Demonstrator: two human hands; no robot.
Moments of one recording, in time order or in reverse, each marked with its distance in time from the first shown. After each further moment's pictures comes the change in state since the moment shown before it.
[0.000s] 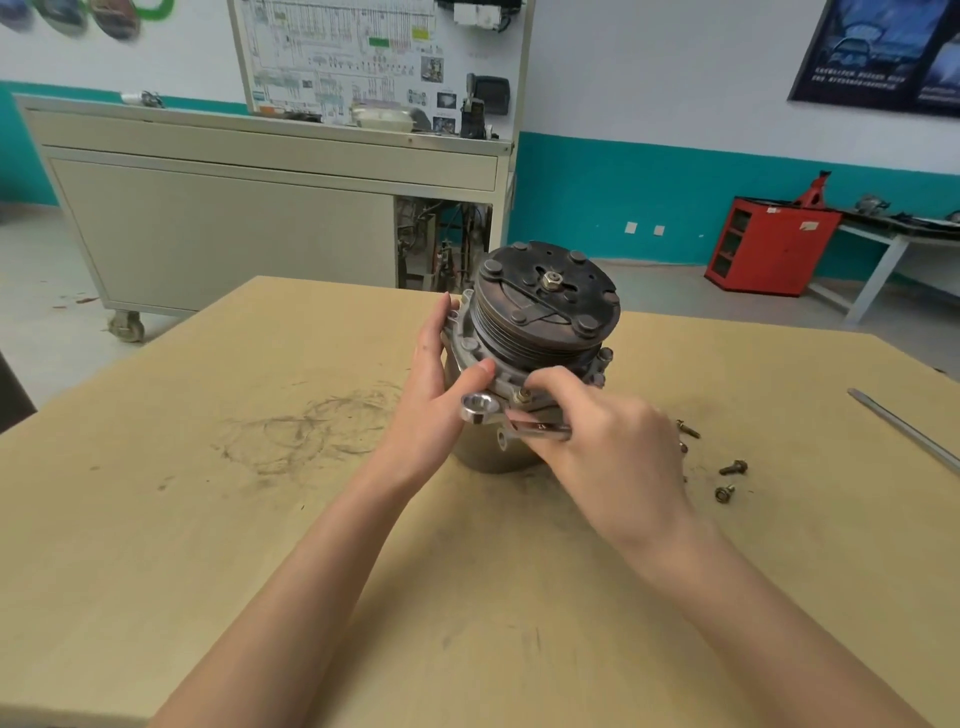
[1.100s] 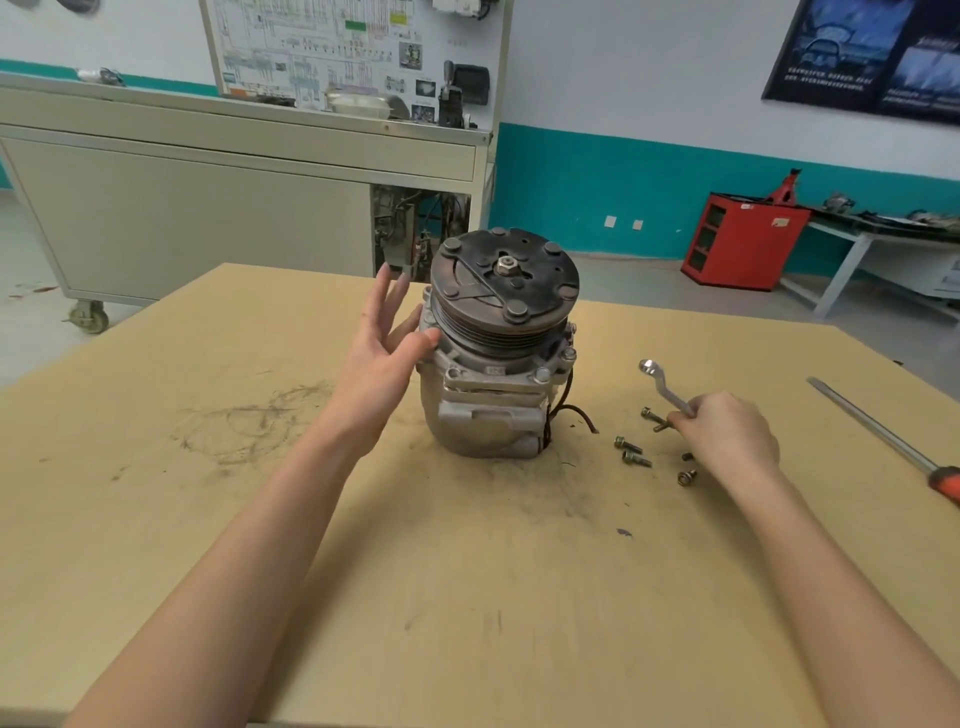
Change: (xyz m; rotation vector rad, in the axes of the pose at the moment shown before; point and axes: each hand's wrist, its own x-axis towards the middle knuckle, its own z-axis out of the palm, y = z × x) left_hand 0.033 -0.023 -0.013 -0.174 0.058 -0.036; right_hand -0.032 0.177 0.011 -0.306 -0.483 0.926
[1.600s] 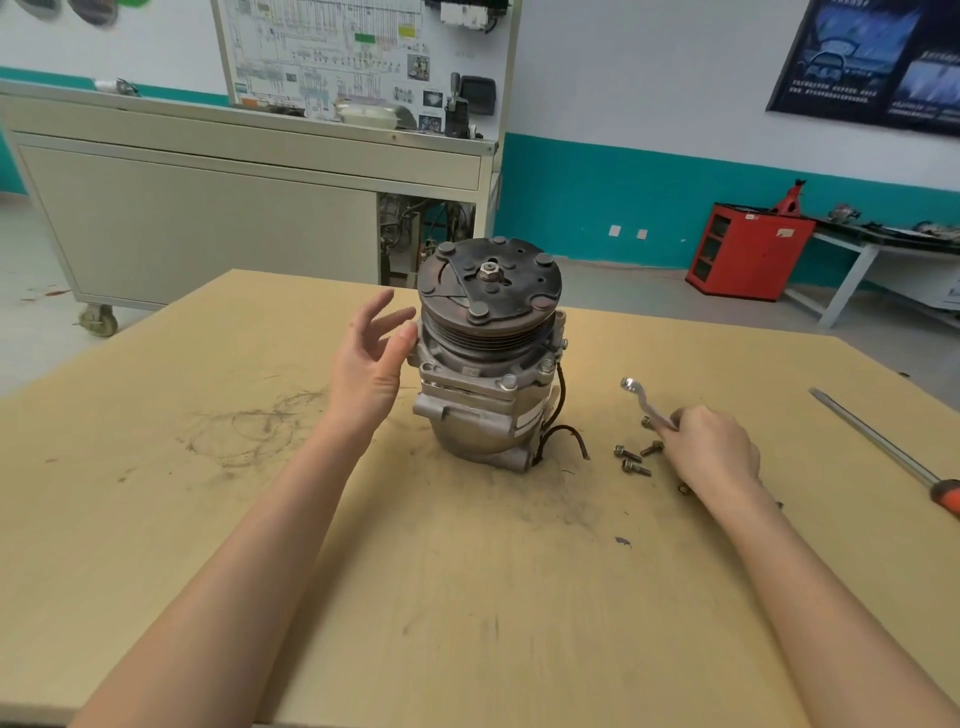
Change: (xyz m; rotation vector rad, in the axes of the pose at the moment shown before) left_hand 0.007 -0.013 -0.007 0.104 0.176 0.050; right_hand -0.006 -0.006 0.011 -0.075 0.054 -0.096
